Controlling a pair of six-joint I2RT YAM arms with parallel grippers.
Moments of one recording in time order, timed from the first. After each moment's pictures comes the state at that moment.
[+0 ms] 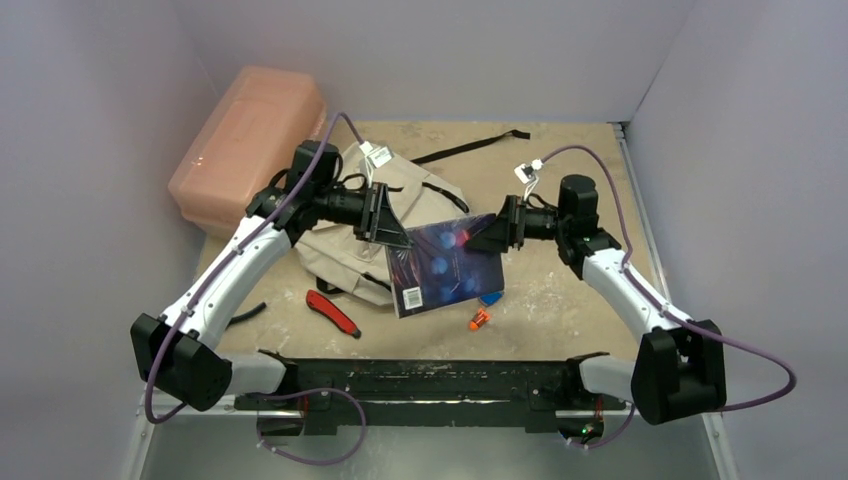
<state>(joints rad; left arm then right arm) -0.42 1.31 1.27 -0.63 1.00 -0.45 0.19 1.24 0.80 0.05 -1.10 0.58</state>
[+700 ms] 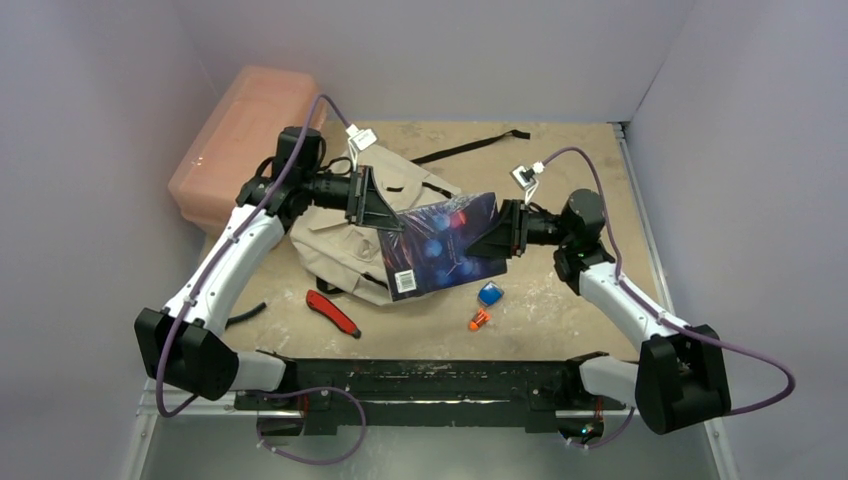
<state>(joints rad) -0.31 1.35 1.31 -0.57 1.16 -0.43 0.25 1.19 0.66 0.61 -1.24 1.00</state>
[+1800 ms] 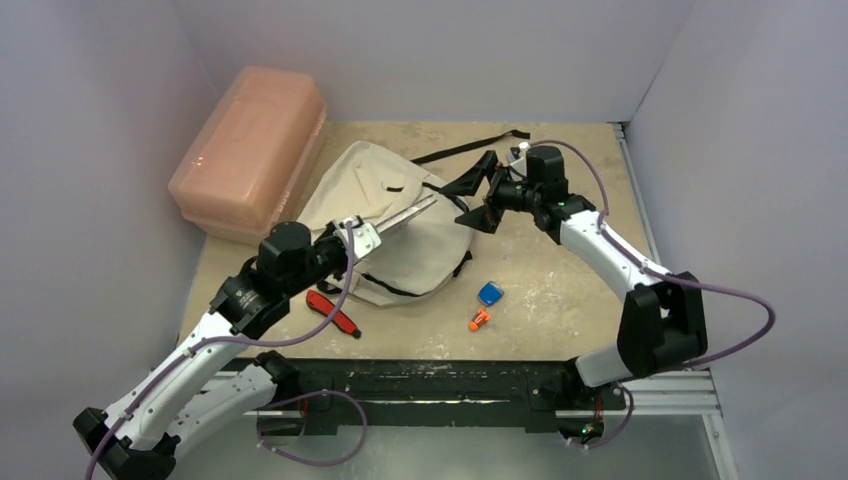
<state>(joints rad) -0.63 0.77 0.82 -0.38 0.10 0.45 0.31 1.43 1.07 -0.11 -0.70 1.15</state>
